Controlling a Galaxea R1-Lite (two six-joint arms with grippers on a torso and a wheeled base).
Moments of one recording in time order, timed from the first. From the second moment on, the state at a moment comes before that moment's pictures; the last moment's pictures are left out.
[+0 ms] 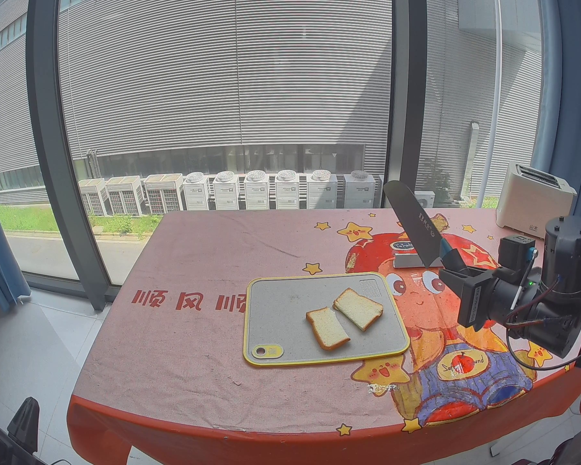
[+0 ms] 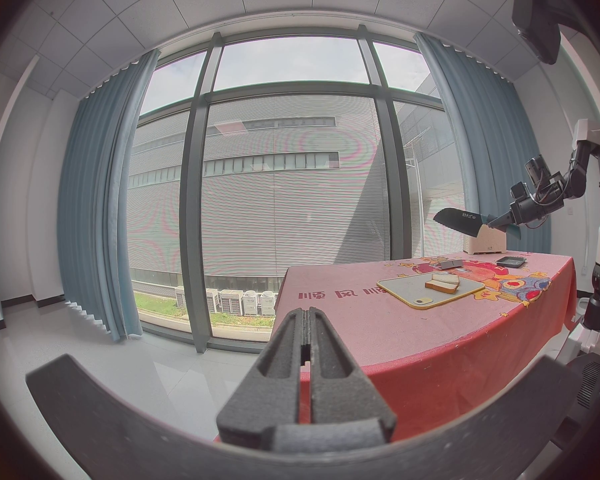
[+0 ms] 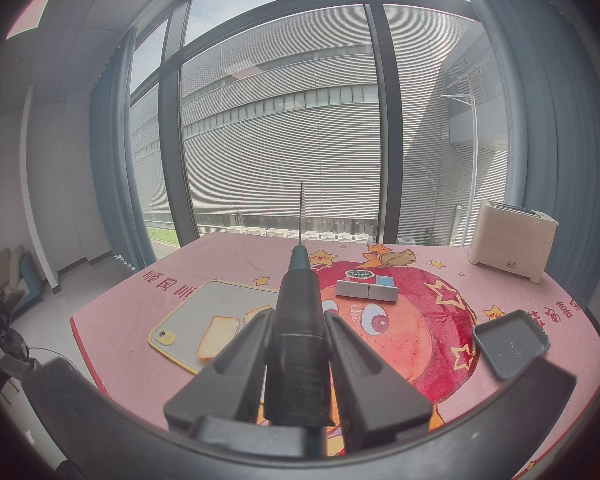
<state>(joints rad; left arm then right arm) 0.00 0.02 -0.02 0.00 -0.04 0.02 0.59 1.48 -0.53 -0.58 -0.27 0.17</state>
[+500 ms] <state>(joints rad) 0.00 0.02 -0.02 0.00 -0.04 0.02 0.50 1.48 -0.55 -0.57 -0.20 0.16</state>
